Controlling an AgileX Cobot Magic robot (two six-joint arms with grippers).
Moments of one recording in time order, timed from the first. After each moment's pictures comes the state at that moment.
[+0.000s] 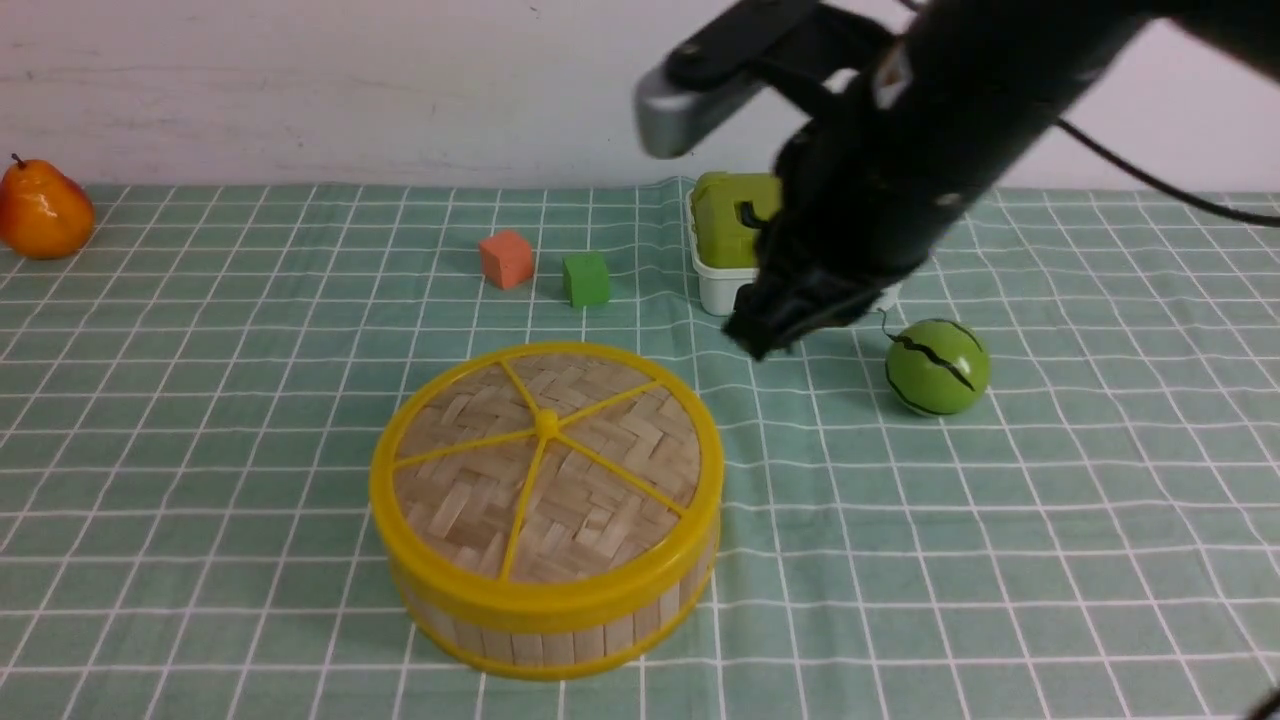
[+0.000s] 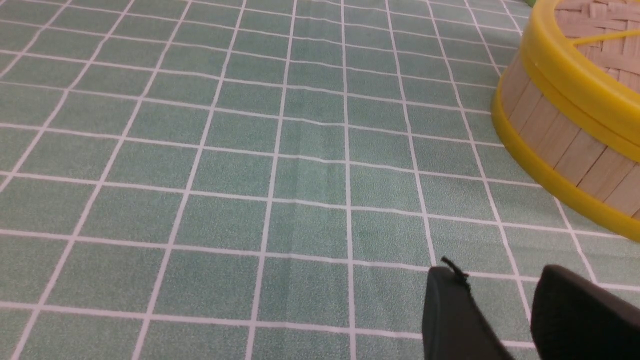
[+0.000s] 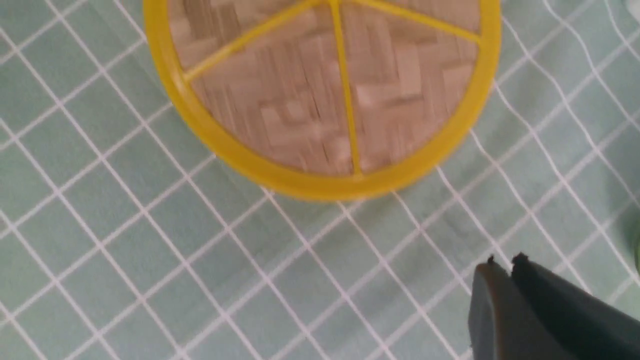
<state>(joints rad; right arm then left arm) 0.67 1.78 -1.89 0.06 1.25 -0.24 -0.05 -0.01 0.03 0.04 0.39 -0.23</state>
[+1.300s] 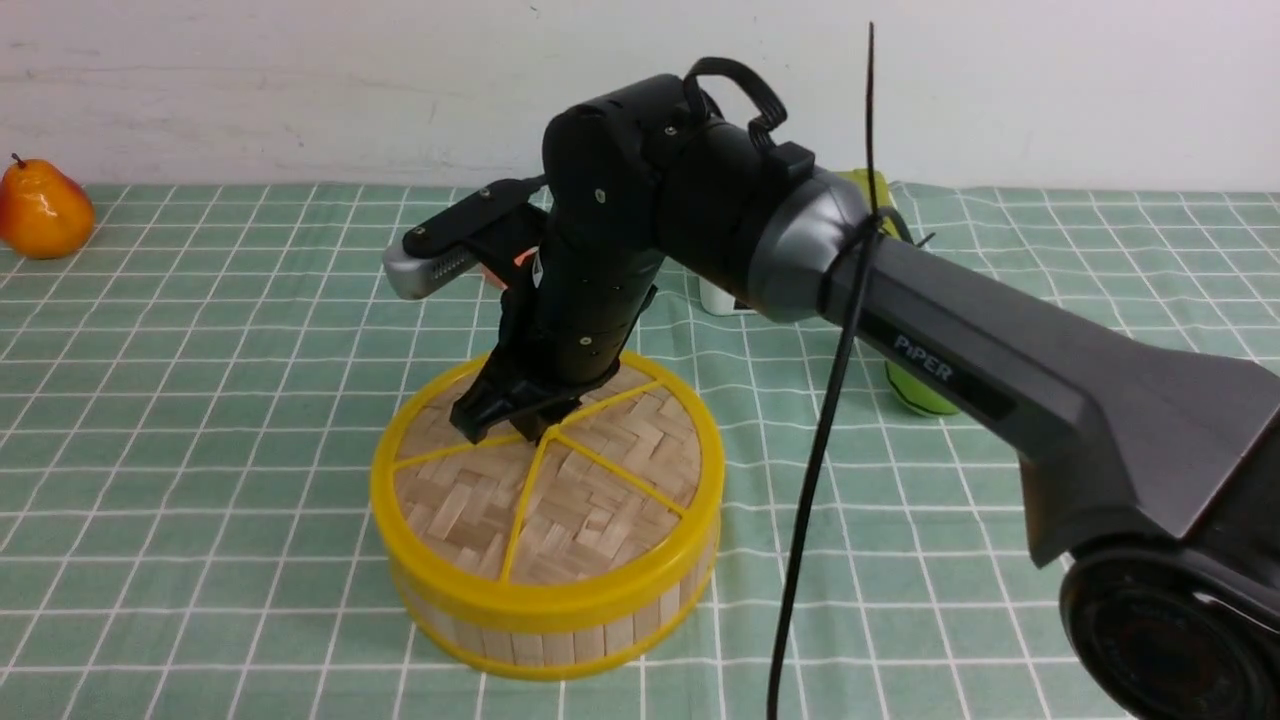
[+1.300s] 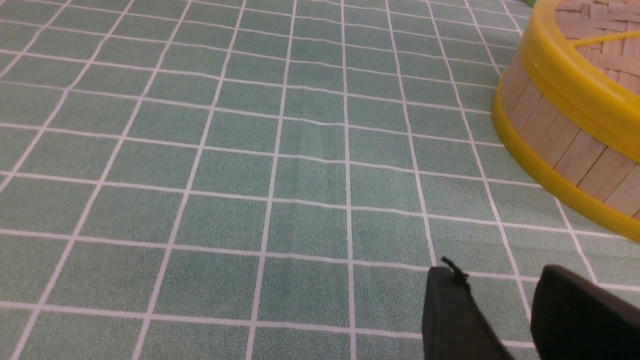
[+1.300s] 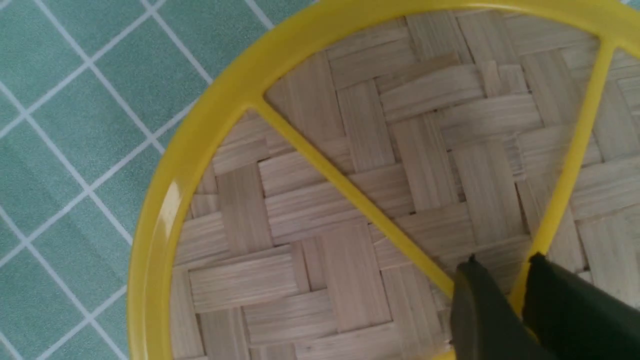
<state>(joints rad) 0.73 2.30 -2.28 0.10 1.15 -0.11 -0.05 -0.01 0.03 0.04 0.39 -0.23</state>
